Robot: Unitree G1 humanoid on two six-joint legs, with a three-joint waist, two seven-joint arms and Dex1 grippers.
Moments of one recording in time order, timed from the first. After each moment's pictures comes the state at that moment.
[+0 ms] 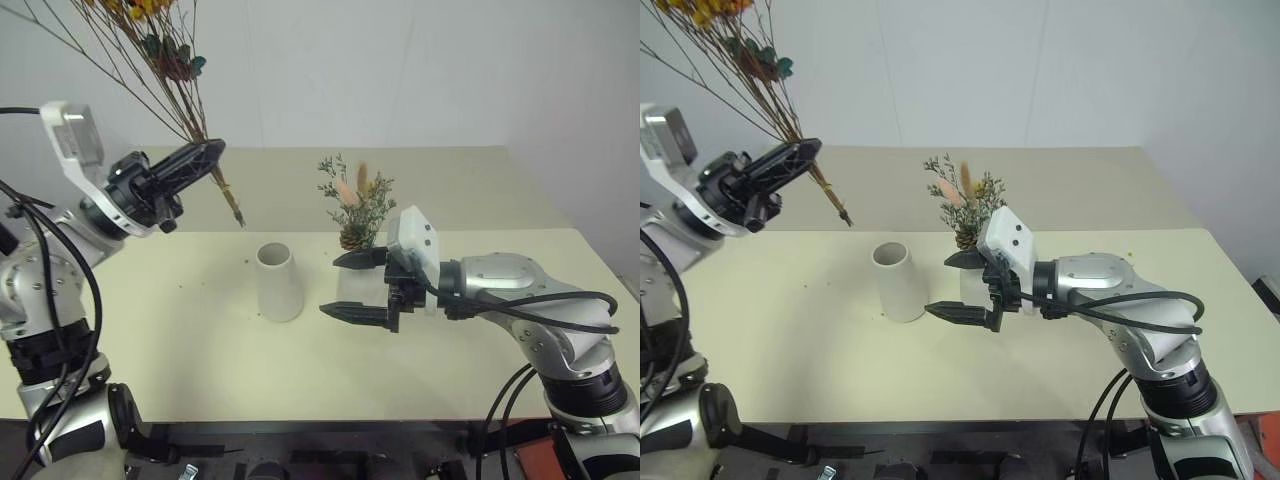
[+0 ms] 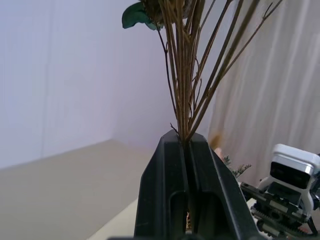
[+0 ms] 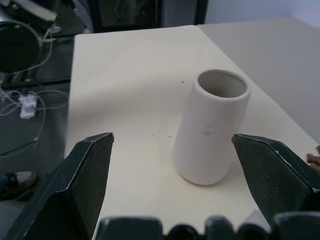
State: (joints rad) left arm -0.74 0.61 0.47 -0.07 -0.88 0.79 -0.97; right arm -0.68 -0.63 0.14 -0.50 0.64 0.86 0.78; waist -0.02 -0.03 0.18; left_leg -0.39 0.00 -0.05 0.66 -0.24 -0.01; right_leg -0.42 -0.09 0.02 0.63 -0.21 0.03
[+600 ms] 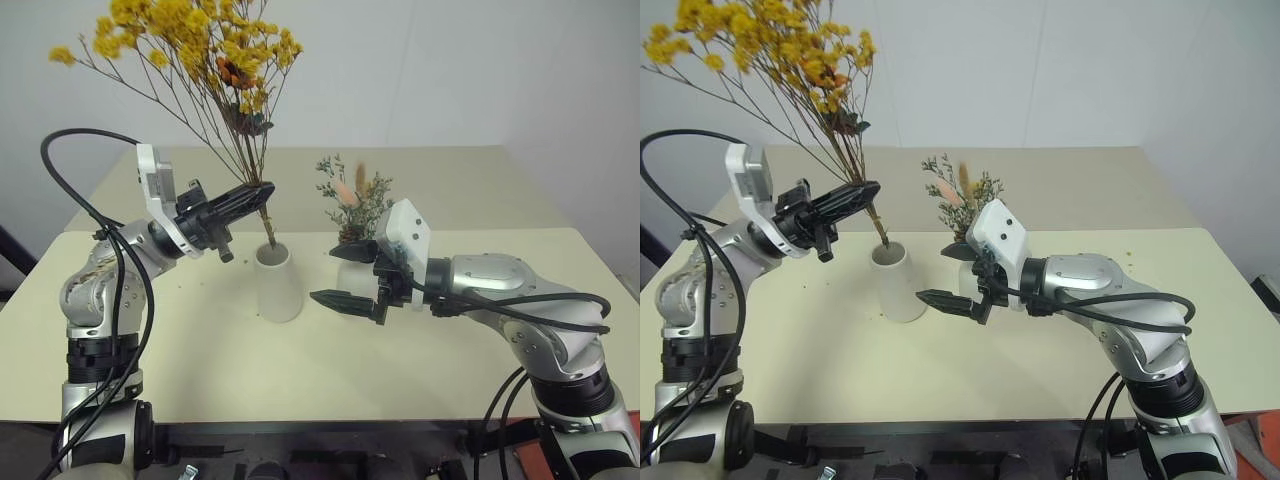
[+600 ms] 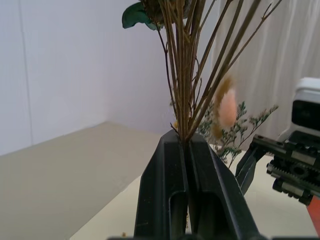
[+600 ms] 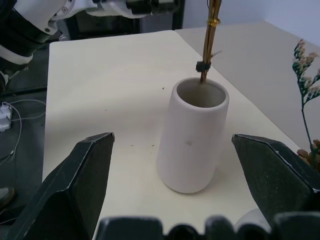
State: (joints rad) left arm -0.67 0.54 0.26 0.00 -0.75 0.54 -1.00; right arm -0.69 -0.59 0.14 -0.54 0.65 0.93 0.66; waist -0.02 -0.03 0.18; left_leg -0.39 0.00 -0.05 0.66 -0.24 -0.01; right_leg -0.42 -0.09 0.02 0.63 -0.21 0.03
